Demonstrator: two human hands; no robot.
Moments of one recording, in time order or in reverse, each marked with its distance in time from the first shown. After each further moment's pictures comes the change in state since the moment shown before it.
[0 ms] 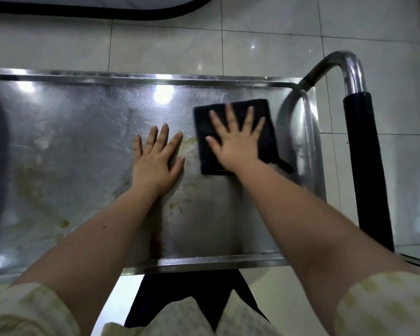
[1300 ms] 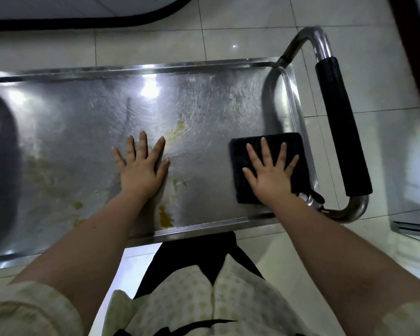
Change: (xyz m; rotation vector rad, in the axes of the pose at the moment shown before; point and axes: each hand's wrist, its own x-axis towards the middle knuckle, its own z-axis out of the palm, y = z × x) left_hand -0.068 -0.022 -0.008 0.037 -0.138 -0.102; right_hand -0.162 0.060 0.051 0.015 -0.019 0.179
